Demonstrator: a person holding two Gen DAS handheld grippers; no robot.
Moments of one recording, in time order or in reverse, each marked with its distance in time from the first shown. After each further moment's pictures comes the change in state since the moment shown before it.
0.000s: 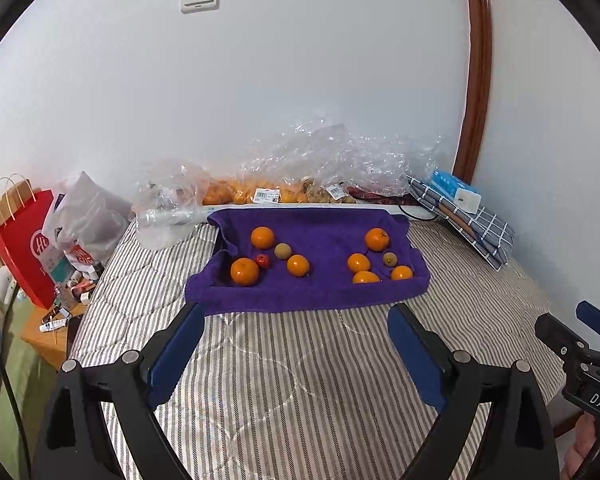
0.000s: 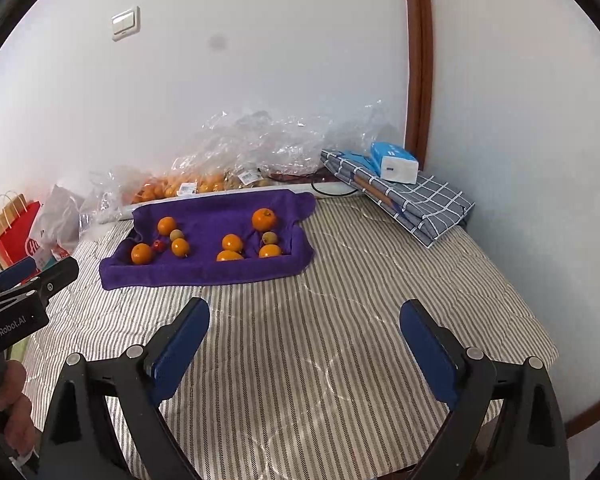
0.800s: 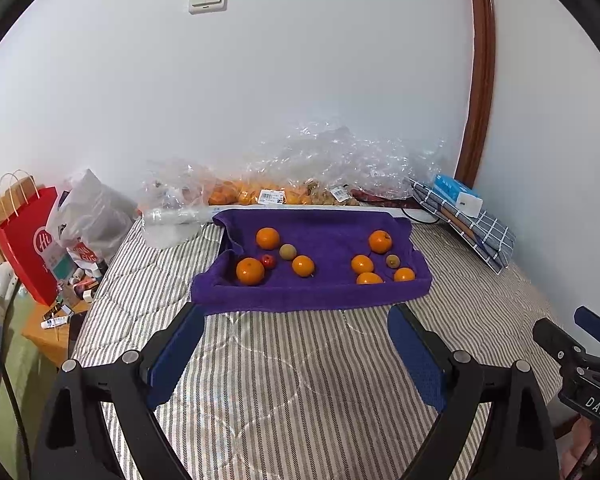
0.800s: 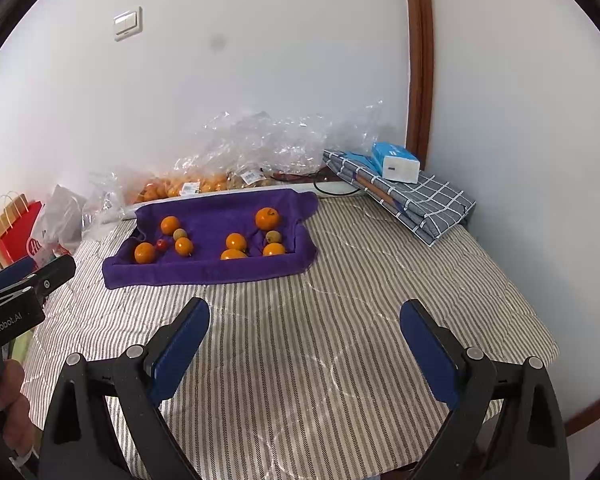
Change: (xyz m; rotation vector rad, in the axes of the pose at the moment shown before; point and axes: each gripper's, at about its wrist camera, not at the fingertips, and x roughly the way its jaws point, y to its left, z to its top) left arm -0.008 0.009 0.000 -0.013 -0.006 -0.001; right arm -0.004 0.003 -0.002 0.003 0.000 0.001
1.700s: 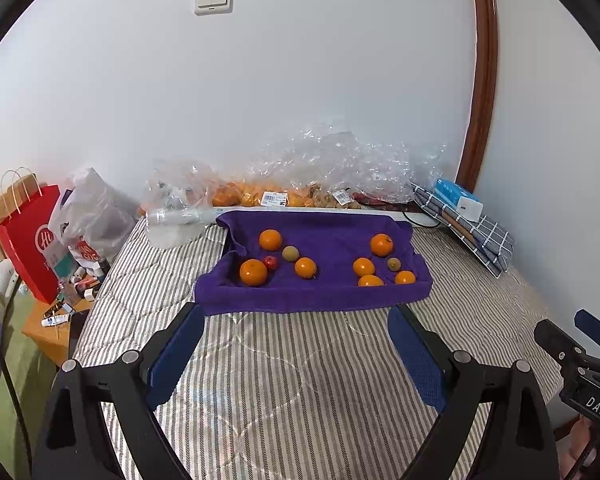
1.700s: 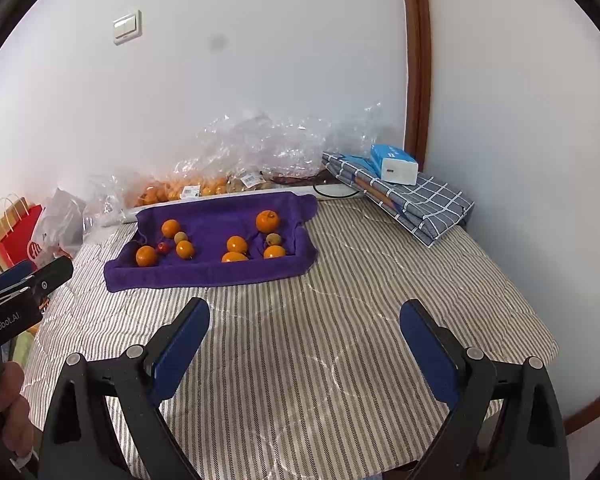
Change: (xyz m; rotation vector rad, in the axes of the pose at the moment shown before) left arm -0.004 0.000 0.001 -0.007 -0.007 0.009; right arm -0.003 -0.001 0.003 0.005 -0.007 0.004
